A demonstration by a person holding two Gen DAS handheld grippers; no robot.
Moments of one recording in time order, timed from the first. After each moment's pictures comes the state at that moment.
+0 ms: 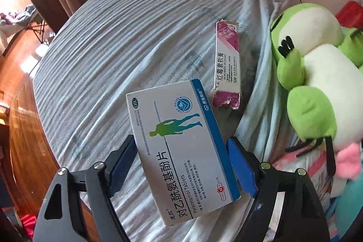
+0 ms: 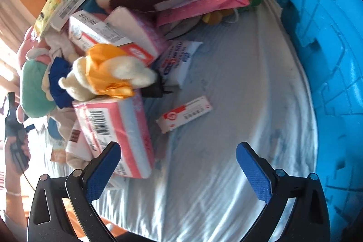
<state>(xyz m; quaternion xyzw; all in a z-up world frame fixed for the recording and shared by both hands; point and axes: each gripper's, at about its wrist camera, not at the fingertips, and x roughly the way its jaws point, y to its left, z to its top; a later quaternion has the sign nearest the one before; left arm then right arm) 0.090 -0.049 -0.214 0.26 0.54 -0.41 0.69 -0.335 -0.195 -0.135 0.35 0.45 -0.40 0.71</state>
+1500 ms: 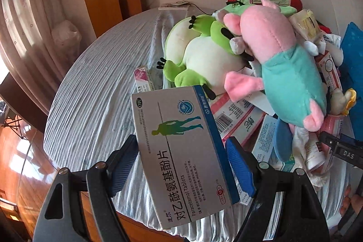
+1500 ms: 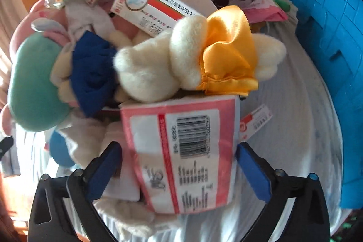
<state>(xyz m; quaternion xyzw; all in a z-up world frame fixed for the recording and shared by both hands) 0.002 0.011 -0.126 0.26 0.37 -0.53 0.71 -0.238 -0.163 -0.172 0.29 0.42 -0.49 0.71</state>
